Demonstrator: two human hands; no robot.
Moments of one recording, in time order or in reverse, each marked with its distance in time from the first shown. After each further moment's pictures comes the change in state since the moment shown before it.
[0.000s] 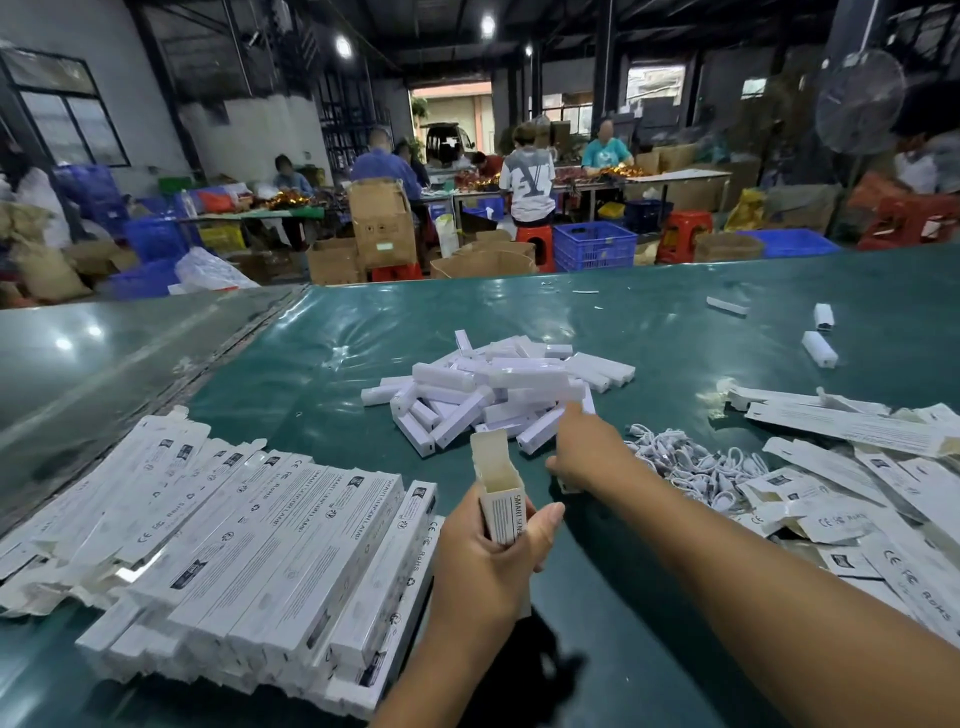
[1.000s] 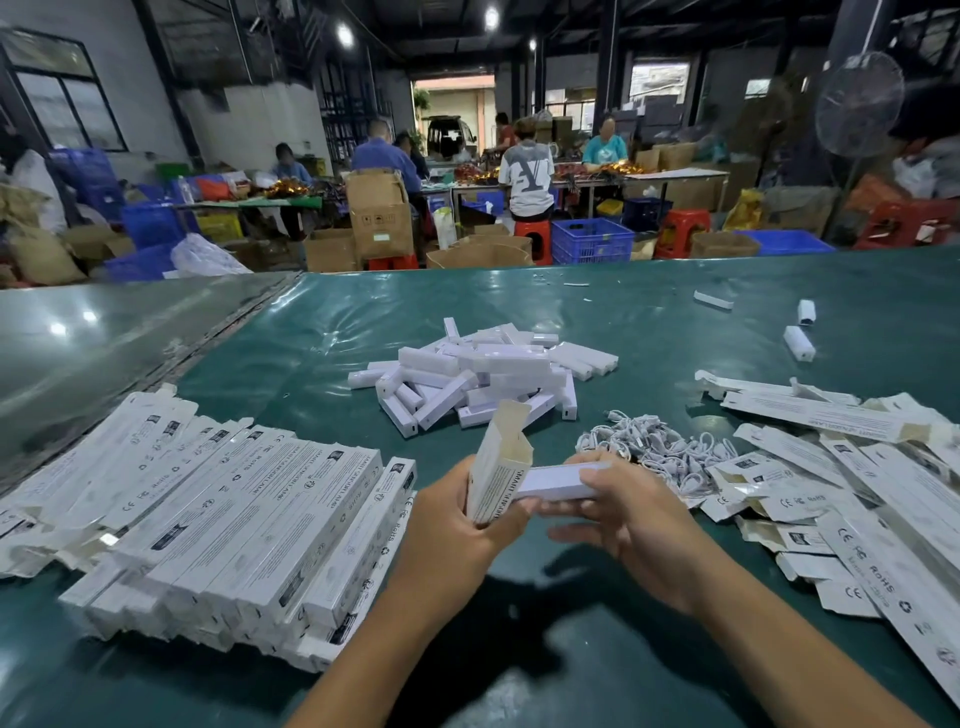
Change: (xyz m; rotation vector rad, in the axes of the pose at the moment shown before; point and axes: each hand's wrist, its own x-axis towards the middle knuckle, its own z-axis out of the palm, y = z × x) left_hand 0.001 -0.005 -0.010 0.175 -0.153 -0.024; right_hand -0.121 0.060 0.000 1.650 -0.318 -0.154
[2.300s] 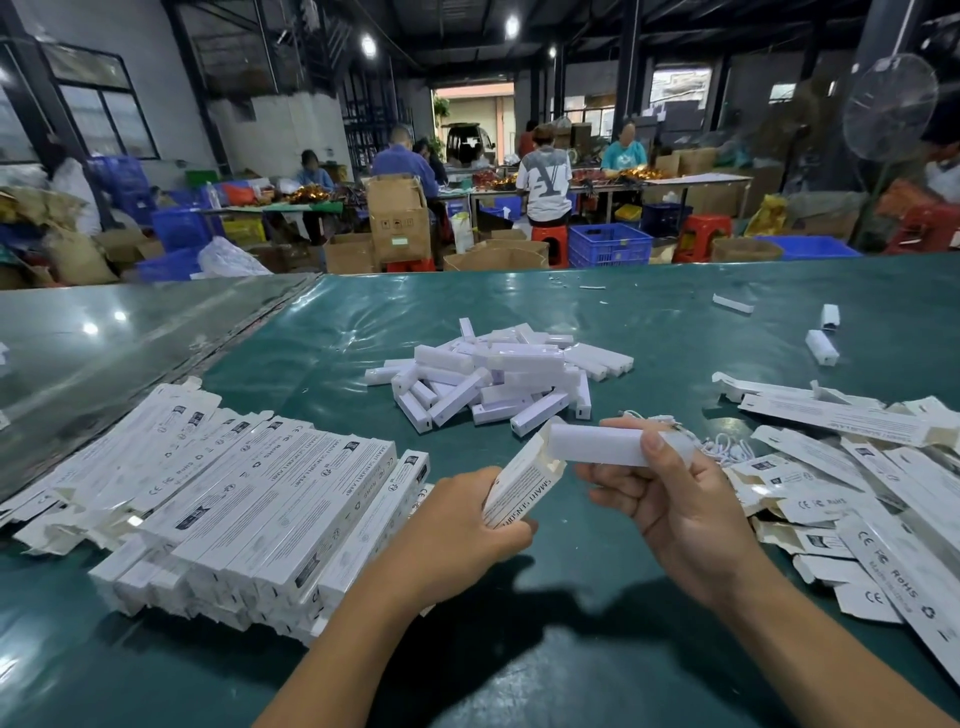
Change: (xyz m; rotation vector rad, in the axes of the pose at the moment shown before) left_hand 0.007 0.002 -0.019 0.447 -0.258 -0.121; right_hand -0.011 -0.011 0.004 0.118 0.053 -0.325
